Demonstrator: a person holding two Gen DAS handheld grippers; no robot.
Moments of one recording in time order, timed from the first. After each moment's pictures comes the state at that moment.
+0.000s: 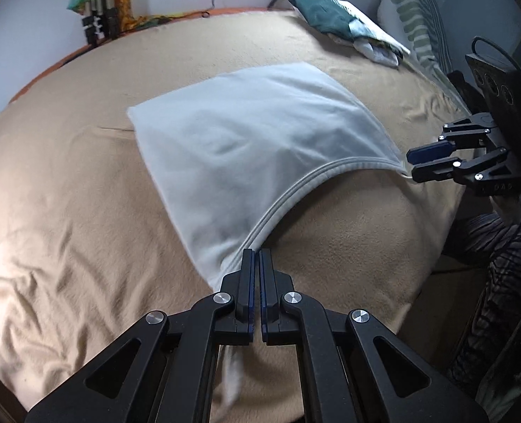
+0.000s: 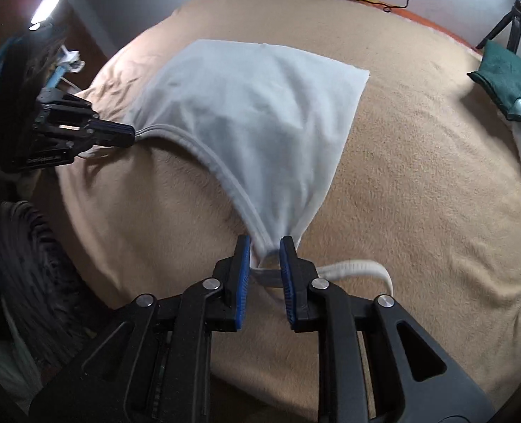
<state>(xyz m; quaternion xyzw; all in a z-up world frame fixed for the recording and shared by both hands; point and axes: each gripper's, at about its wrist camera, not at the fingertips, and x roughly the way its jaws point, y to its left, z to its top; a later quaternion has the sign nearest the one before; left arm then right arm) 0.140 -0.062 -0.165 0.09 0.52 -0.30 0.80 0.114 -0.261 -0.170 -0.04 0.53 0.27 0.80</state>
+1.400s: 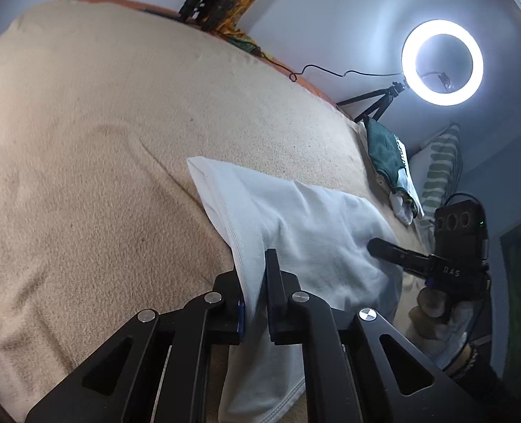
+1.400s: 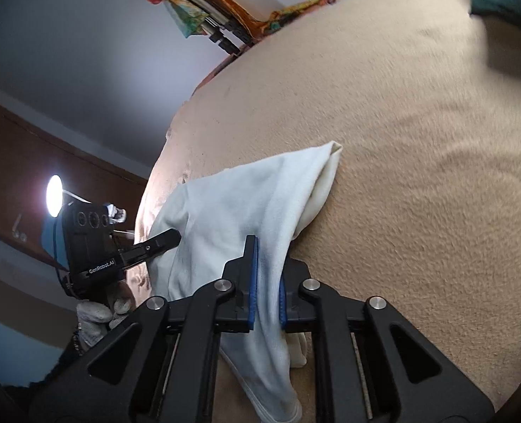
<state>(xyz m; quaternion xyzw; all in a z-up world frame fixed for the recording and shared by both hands) 0.230 -0.023 -0.189 -0.21 0.48 -0.25 0.81 0.210 -0.291 -0.197 0.24 0.48 0.28 0.80</state>
